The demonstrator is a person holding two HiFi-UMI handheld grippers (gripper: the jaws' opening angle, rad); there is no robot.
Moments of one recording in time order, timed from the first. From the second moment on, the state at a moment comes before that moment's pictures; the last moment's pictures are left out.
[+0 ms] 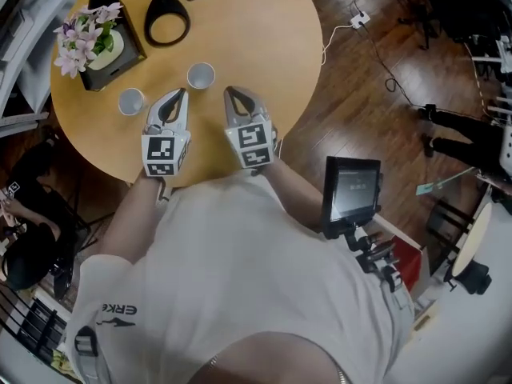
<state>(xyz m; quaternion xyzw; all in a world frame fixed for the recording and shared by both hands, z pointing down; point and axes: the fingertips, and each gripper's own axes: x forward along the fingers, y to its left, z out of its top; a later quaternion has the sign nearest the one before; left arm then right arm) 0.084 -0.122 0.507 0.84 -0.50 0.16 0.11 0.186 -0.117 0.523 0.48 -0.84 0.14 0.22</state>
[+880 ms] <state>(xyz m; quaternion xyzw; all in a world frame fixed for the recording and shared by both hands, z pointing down) 0.060 -0.130 0.609 0.77 -0.58 0.22 0.18 0.125 -0.153 0.644 0.28 -0.89 0.13 0.34</state>
